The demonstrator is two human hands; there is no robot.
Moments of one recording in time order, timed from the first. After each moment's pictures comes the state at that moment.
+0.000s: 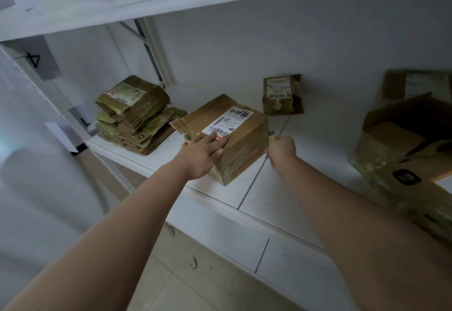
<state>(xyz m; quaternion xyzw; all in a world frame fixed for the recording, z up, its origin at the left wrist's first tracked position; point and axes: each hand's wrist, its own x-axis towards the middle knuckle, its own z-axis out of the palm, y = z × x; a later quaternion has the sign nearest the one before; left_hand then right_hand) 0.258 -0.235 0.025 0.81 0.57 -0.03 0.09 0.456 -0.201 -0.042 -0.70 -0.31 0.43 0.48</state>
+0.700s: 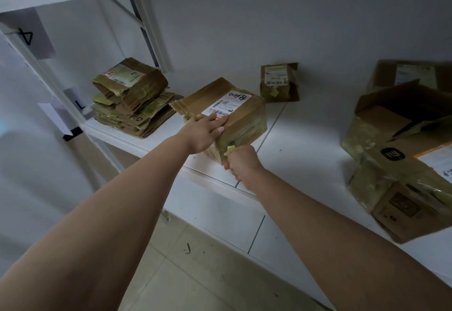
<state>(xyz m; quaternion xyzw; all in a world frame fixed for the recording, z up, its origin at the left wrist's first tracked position) 0.258 -0.230 0.025 0.83 0.55 -0.03 0.09 0.374 -0.274 -0.042 -0.63 -0.39 0.53 0.40</state>
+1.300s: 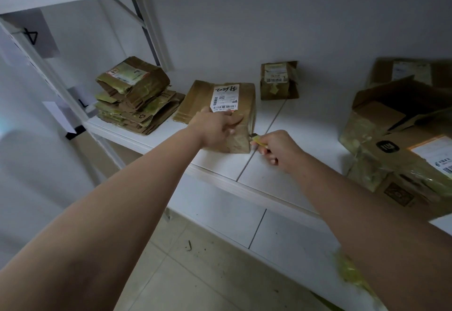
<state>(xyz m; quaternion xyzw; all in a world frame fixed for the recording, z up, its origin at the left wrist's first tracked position) 0.272 -0.224 0.022 0.86 0.50 -0.02 0.01 0.444 -0.291 -0.012 -0.61 -0.37 0.56 0.41</state>
